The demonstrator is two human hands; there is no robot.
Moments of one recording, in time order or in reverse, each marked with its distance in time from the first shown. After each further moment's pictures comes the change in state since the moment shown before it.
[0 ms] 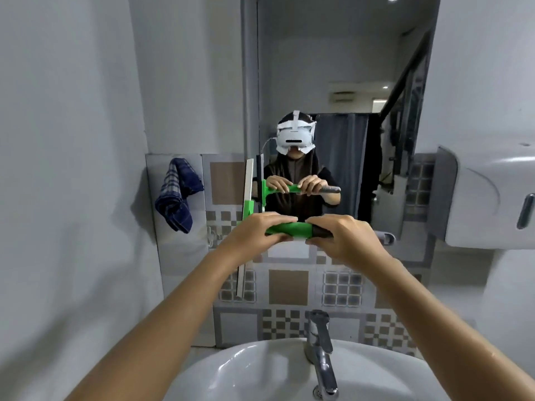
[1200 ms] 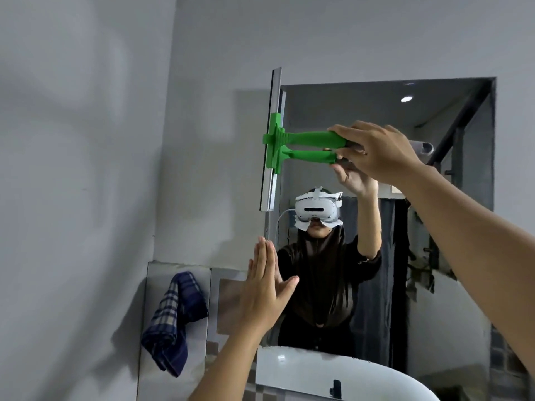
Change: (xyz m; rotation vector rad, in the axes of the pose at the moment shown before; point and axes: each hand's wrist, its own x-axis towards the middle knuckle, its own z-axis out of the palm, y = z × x) left_hand 0.150 -0.115 -0.029 0.343 0.489 -0.143; right_hand 0.307 0.061 -0.174 -0.276 0.477 -0.263
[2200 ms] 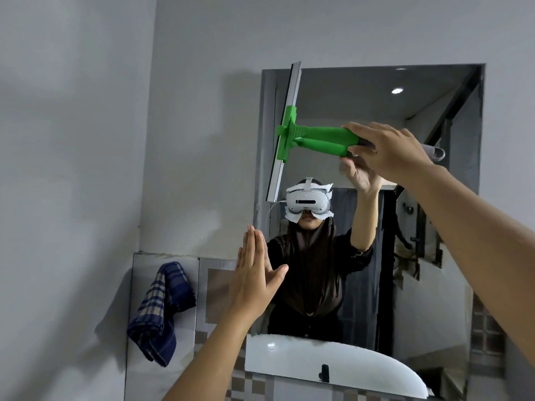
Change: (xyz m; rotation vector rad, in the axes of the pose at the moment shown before) left_hand 0.000 -0.007 0.007 0.062 -0.003 0.002; right_hand -0.030 0.022 0.009 -0.007 -0.099 0.194
